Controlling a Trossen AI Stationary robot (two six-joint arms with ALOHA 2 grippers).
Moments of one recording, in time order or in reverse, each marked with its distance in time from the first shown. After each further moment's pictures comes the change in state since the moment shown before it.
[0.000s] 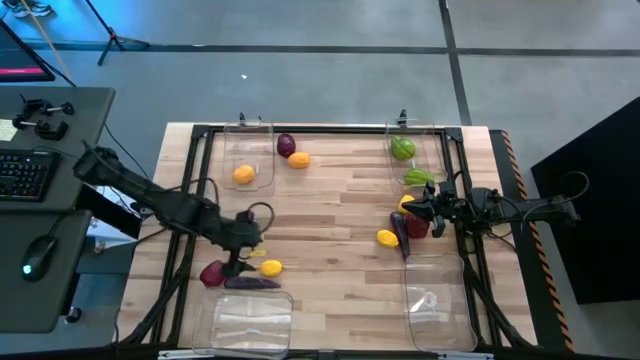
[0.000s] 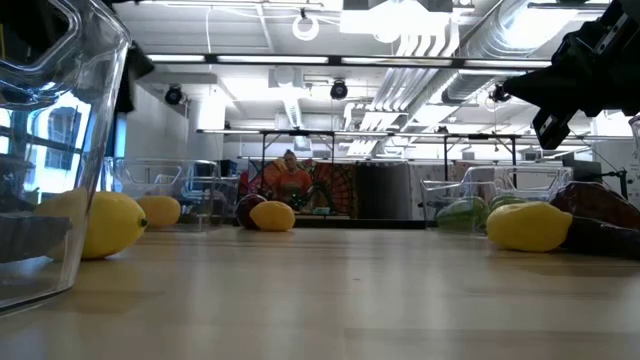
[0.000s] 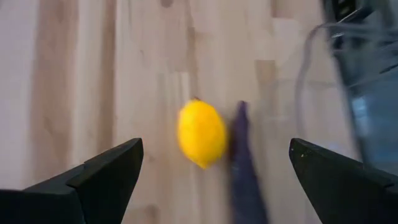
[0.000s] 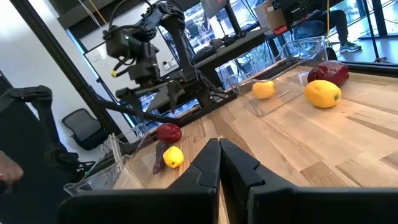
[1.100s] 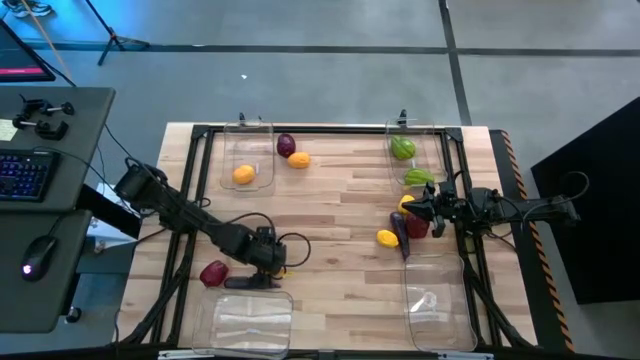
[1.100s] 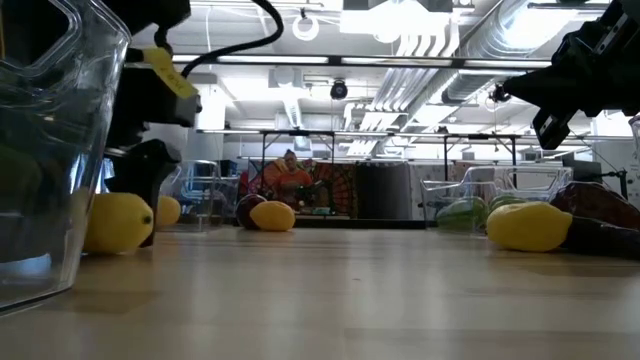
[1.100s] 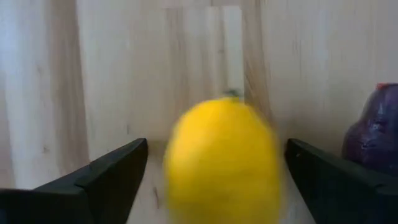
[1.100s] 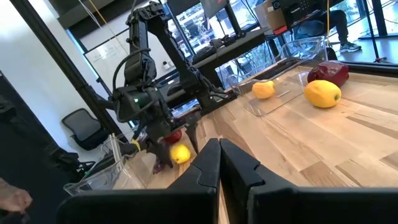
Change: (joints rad) left arm 0.005 0.515 0.020 0.166 -0.127 -0.011; right arm 0.000 0.000 0.000 0.000 0.000 0.000
